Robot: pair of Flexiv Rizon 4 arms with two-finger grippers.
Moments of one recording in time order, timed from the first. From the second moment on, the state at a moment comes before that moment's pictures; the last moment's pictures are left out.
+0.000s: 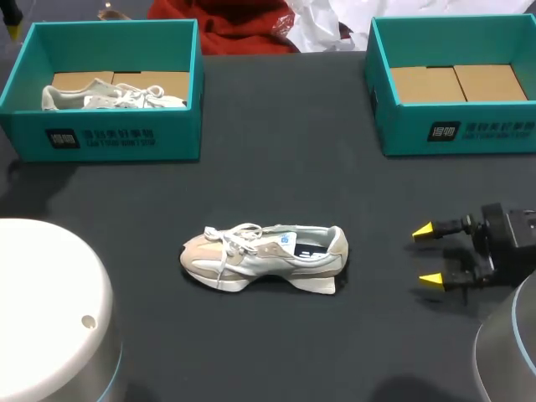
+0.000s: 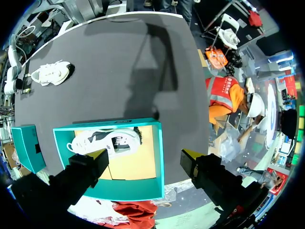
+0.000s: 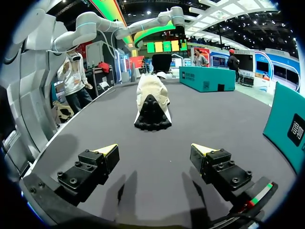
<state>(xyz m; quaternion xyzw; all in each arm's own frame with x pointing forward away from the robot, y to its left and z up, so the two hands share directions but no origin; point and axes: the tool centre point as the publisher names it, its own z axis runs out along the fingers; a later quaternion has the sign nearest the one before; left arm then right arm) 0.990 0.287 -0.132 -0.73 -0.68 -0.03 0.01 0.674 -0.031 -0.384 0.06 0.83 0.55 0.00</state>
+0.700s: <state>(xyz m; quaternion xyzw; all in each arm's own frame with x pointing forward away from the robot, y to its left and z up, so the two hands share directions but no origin) 0.990 0.287 -0.132 -0.73 -0.68 -0.03 0.01 0.668 -0.011 -0.387 0.05 0.82 0.56 0.01</state>
